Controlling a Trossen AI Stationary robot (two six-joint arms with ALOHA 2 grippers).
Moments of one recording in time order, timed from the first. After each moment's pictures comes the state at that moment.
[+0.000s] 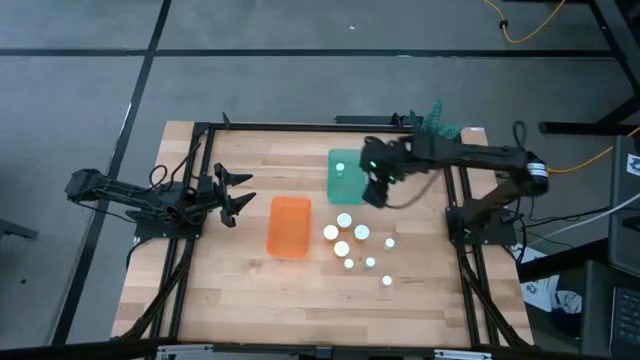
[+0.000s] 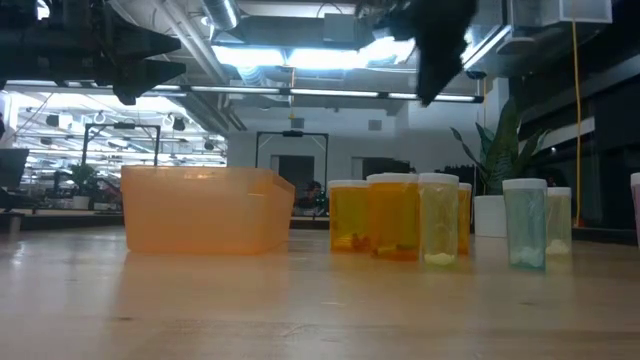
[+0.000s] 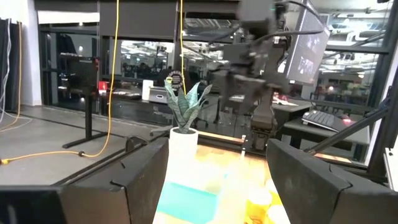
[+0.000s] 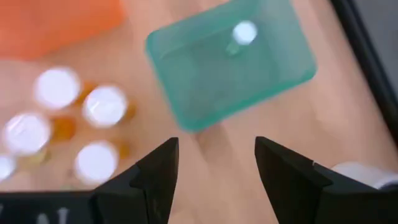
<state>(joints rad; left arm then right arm) -0.15 0.30 0.01 0.51 -0.48 -0.04 -0.11 1.50 1.45 -1.16 0.16 0.28</state>
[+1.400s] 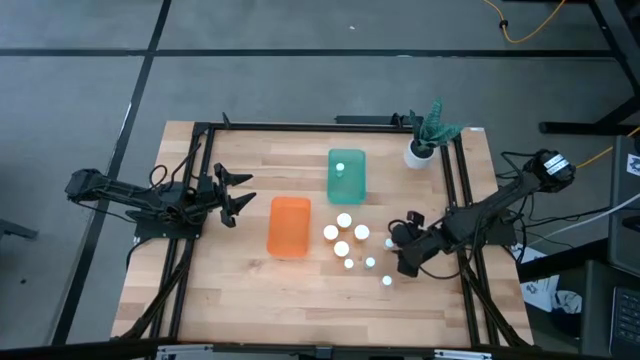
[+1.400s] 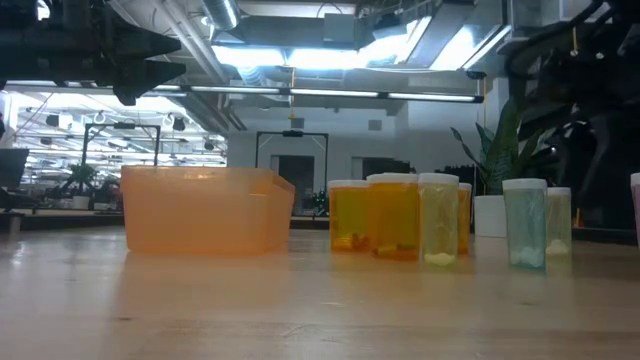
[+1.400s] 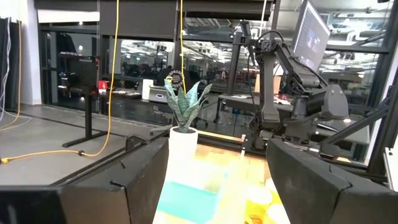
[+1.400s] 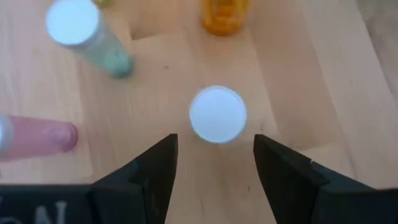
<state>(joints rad) -0.15 0.30 0.01 0.50 -0.48 -0.05 0.52 1.24 0.57 -0.48 0.33 0.70</state>
